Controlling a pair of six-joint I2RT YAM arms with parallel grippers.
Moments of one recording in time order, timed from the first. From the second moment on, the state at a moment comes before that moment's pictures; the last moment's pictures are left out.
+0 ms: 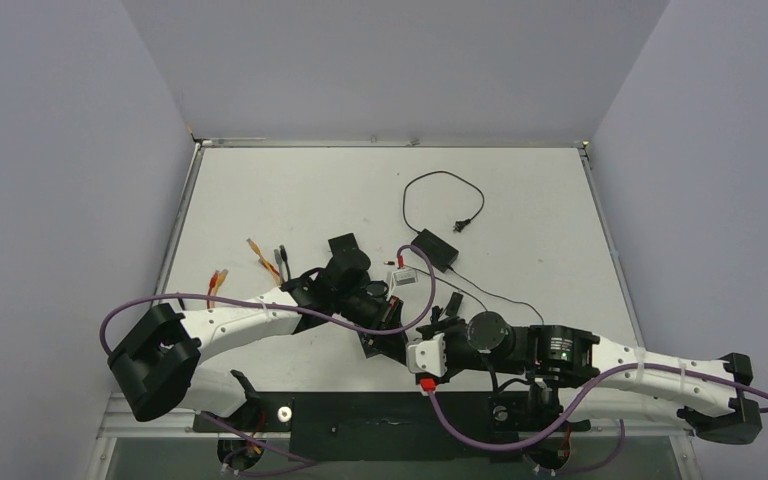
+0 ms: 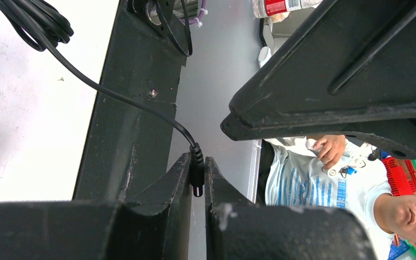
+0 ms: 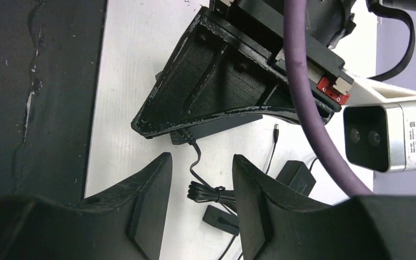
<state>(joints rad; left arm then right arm) -0.90 1.37 0.74 0.00 0.97 -0.64 1.34 0.75 0.74 -0.54 0.04 -0.61</state>
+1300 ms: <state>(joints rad) -0.90 1.37 0.74 -0.01 0.98 -0.64 1.34 0.89 0.74 -0.51 0.03 -0.67</state>
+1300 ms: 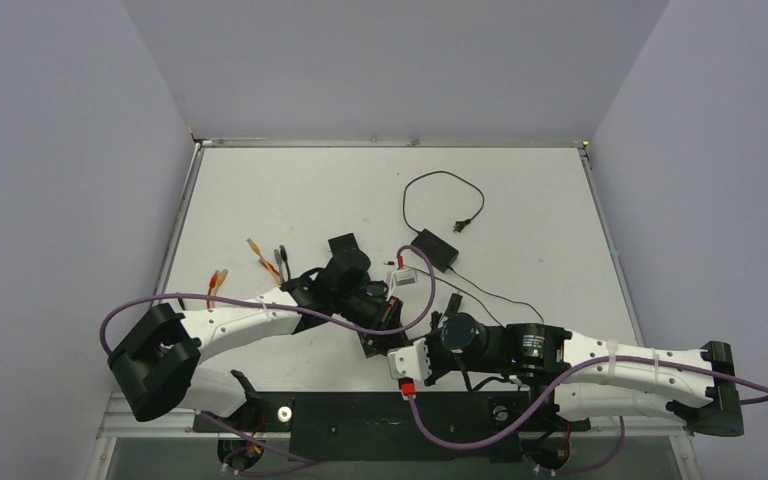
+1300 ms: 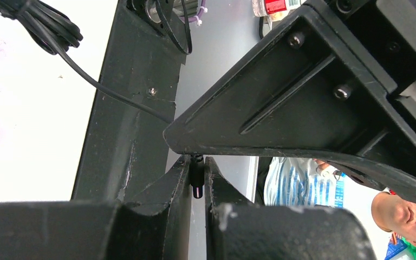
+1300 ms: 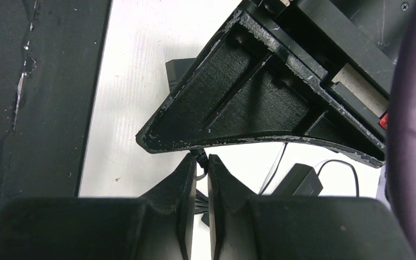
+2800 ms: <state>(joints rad) -0.72 1.14 0.63 0.02 0.88 -0.72 1.36 1.00 0.71 -0.33 0.21 -0.38</state>
